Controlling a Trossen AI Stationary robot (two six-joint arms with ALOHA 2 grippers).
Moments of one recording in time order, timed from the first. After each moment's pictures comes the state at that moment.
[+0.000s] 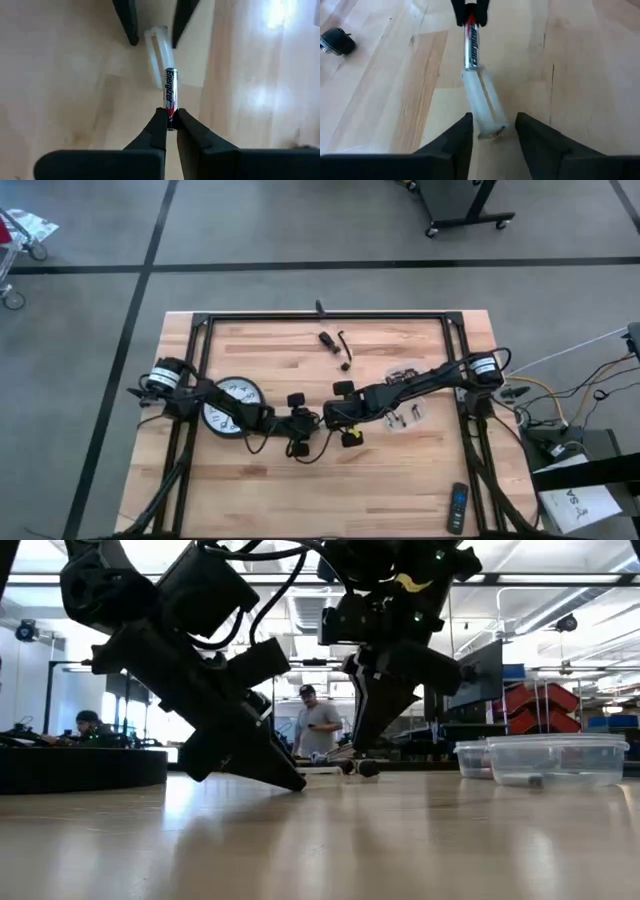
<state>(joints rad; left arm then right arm) -0.25 1.84 0.74 0.36 -0.40 -0.09 0.13 1.90 1.31 -0.56 0.18 -0.11</state>
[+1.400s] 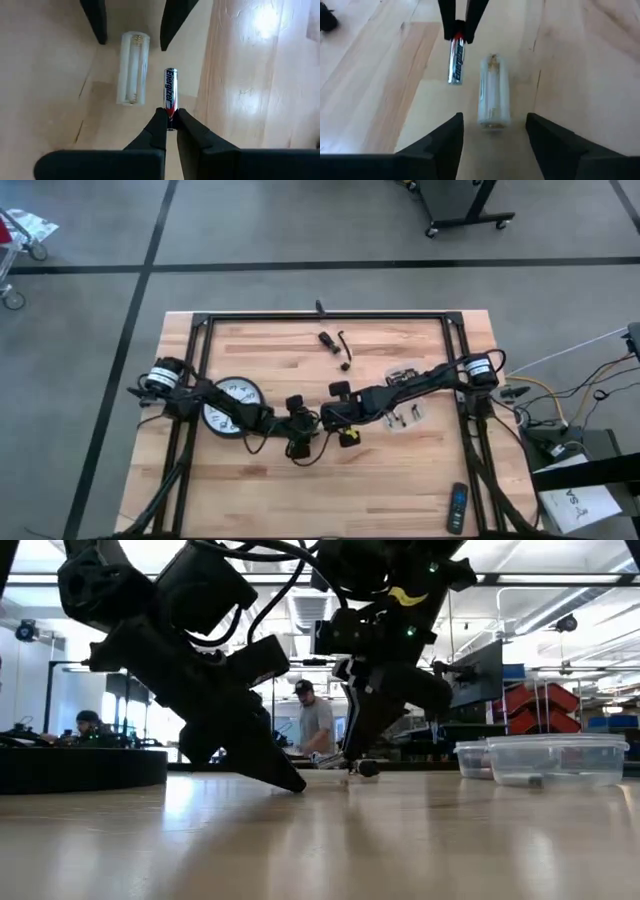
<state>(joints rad) -0.25 1.85 0.74 0.40 -0.36 -0.22 0.13 1.94 1.32 -0.52 0.24 -0.17</state>
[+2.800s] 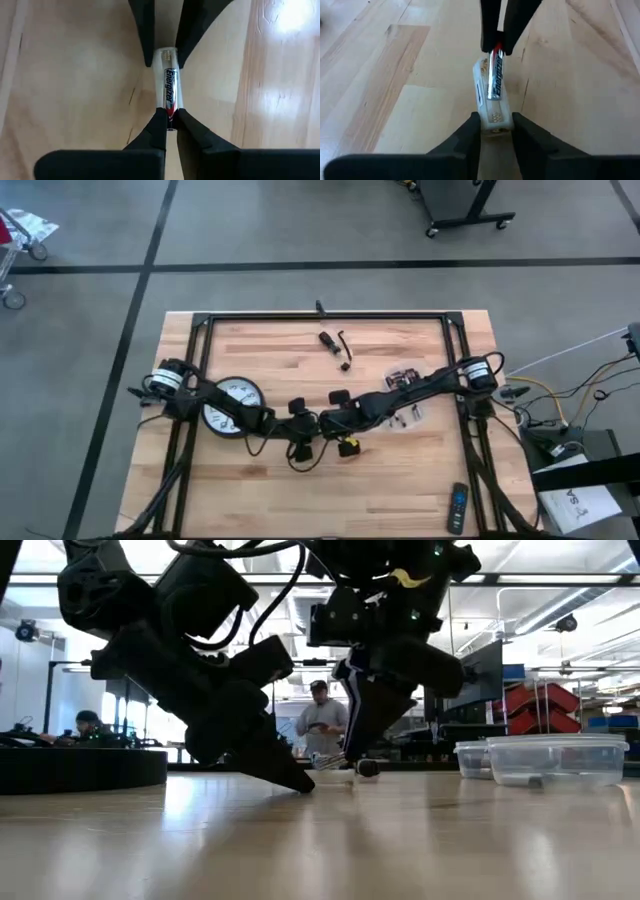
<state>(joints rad) -0.25 1.88 0.74 0.43 -0.35 -0.26 0.18 1.96 1.36 -0.56 0.16 -0.07</state>
